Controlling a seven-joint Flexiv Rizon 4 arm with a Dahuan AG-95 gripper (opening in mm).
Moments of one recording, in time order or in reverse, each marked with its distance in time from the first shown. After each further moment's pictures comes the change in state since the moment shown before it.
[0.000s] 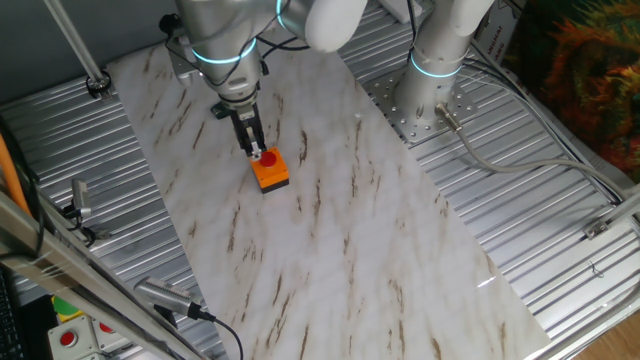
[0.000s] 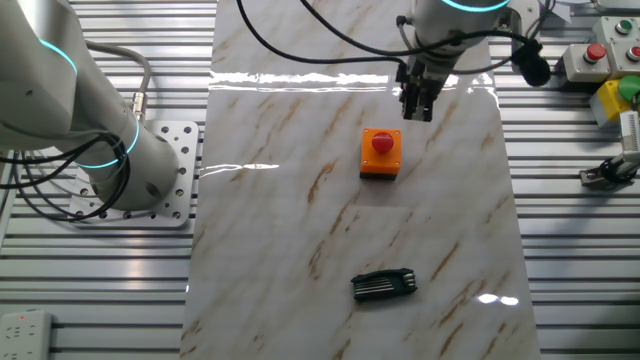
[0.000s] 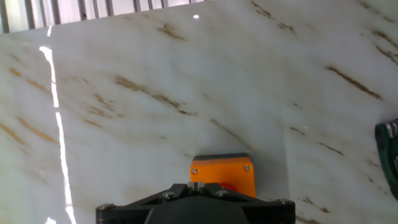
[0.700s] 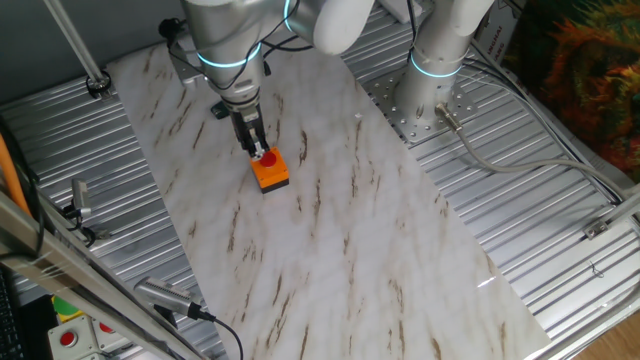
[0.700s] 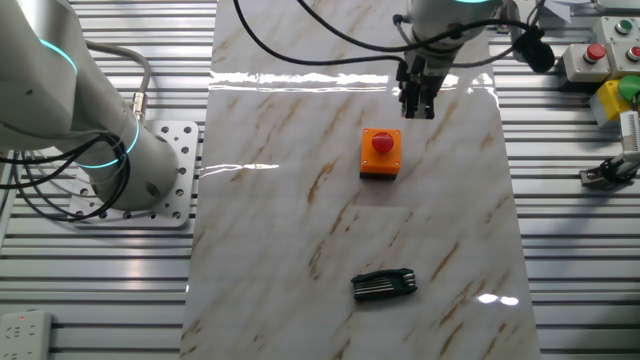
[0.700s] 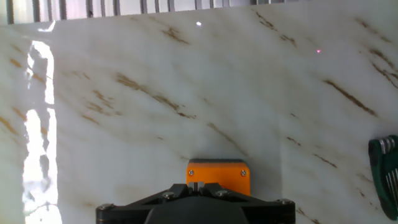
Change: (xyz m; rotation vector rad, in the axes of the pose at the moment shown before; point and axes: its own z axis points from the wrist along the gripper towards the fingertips) arm -0.002 0.000 0.000 0.019 0.016 -0.055
